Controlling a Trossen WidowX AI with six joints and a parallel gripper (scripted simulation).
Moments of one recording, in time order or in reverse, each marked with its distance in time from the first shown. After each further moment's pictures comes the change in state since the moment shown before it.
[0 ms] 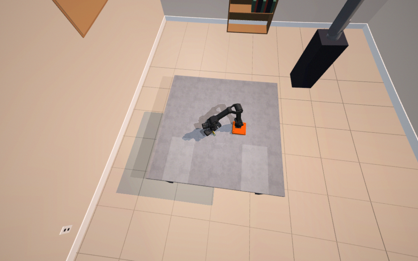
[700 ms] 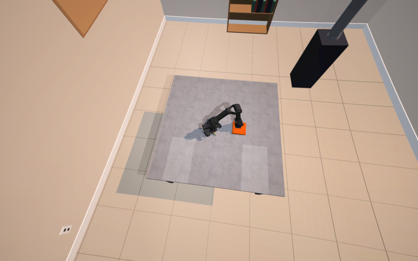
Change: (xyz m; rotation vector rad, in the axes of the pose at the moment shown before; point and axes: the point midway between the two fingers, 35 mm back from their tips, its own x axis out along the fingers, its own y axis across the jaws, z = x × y) arm 0.021 -0.004 -0.002 0.000 0.004 -0.010
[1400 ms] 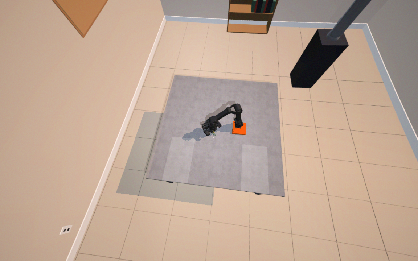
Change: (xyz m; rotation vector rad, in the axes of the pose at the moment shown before) arm -0.020 0.001 0.001 0.000 0.008 -0.018
